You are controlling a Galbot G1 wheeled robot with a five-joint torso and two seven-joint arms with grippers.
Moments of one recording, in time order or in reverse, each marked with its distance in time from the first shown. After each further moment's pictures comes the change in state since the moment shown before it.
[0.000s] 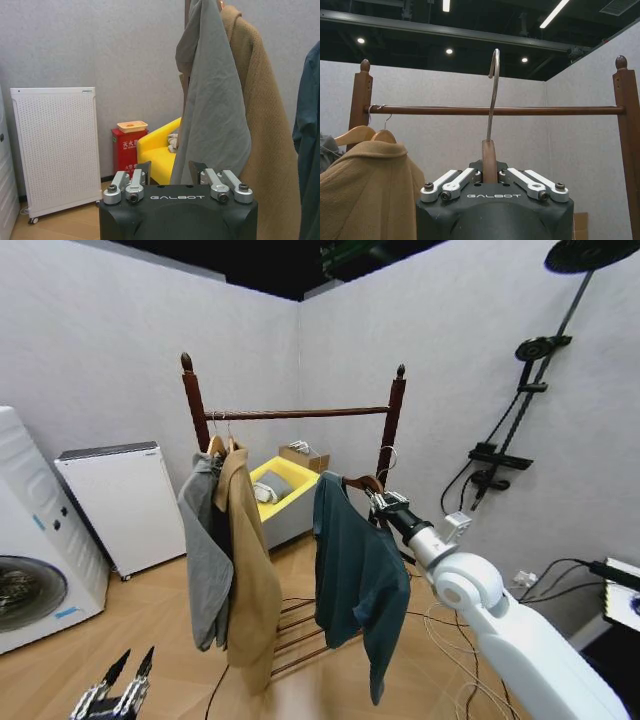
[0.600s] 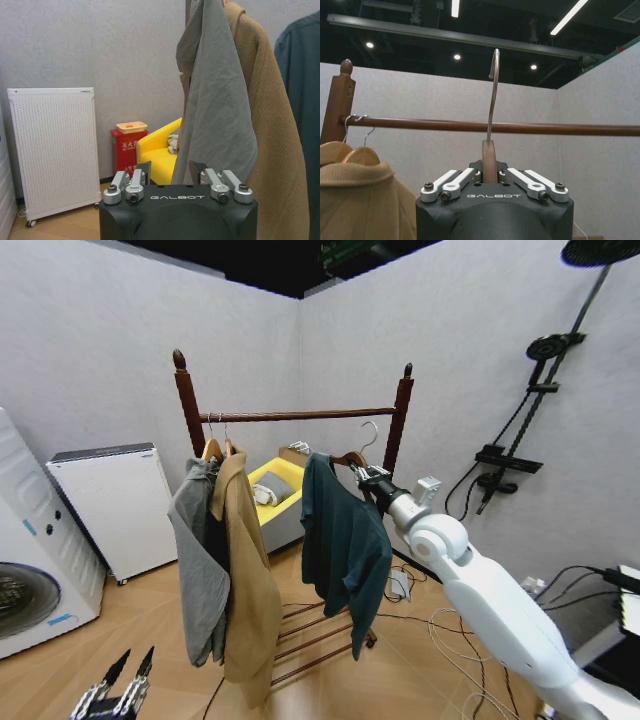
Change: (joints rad) left arm 0.000 0.000 0.000 0.000 0.000 0.000 0.000; right arm 0.455 0.104 -0.277 -0.291 -0.012 -0.020 -0.003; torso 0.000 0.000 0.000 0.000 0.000
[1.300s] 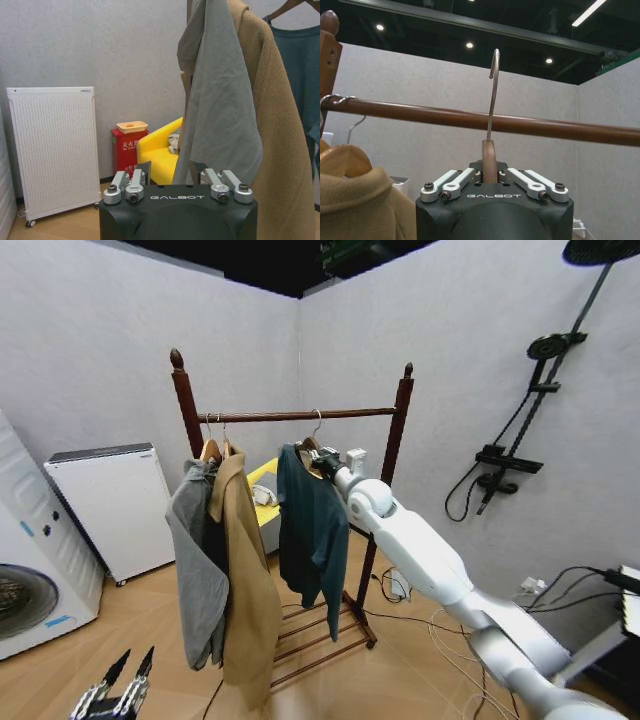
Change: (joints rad) left arm 0.000 0.000 0.000 0.000 0.000 0.000 0.000; right arm 0.335 0.289 -0.247 -0.402 -0.130 0.000 0.010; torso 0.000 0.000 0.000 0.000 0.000
